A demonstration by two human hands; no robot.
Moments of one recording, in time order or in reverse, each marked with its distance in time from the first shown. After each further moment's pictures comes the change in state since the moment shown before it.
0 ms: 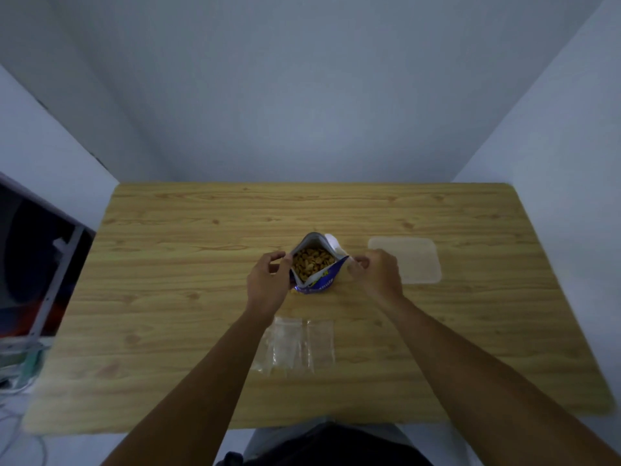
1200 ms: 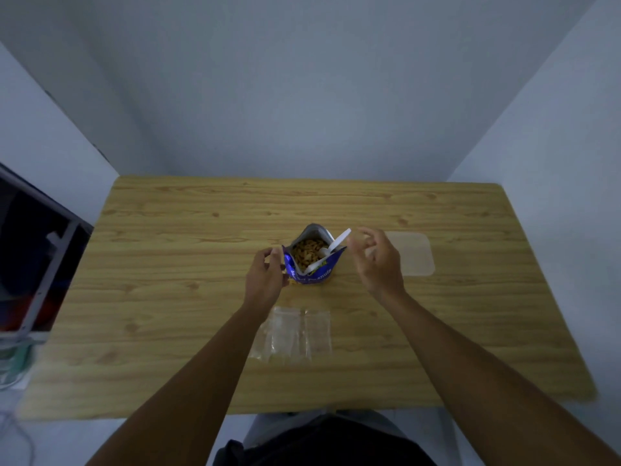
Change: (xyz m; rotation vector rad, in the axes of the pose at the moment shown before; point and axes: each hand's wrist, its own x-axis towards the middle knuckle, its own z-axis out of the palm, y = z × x) left_hand -0.011 -0.011 -0.011 -0.019 -0.038 -0.039; right_hand -0.034 -0.019 -0.024 0.353 0.097 -0.086
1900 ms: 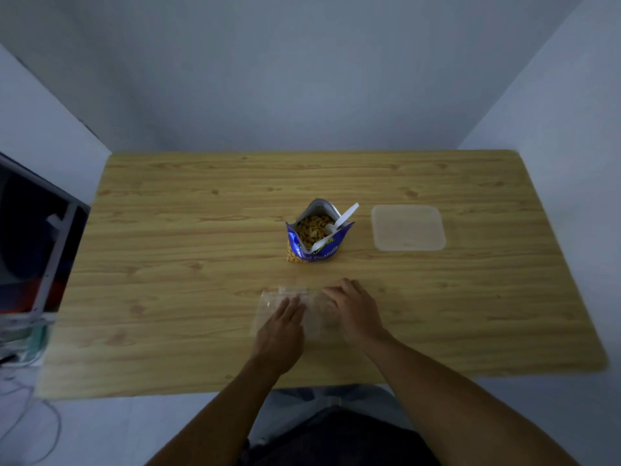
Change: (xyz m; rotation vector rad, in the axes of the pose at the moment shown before) left_hand -0.053 -0.141 -0.019 1.259 -0.453 0.560; right_hand -0.088 0.107 0.074 -0.695 -0.308 -0.348
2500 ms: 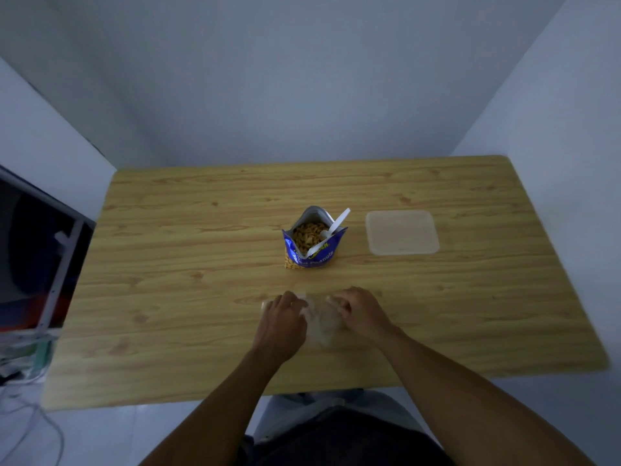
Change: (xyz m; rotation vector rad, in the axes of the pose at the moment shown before) left_hand 0.008 0.023 -0.054 -0.081 0.199 -0.040; right_hand 0.005 0.019 -0.023 0.357 -0.153 0.122
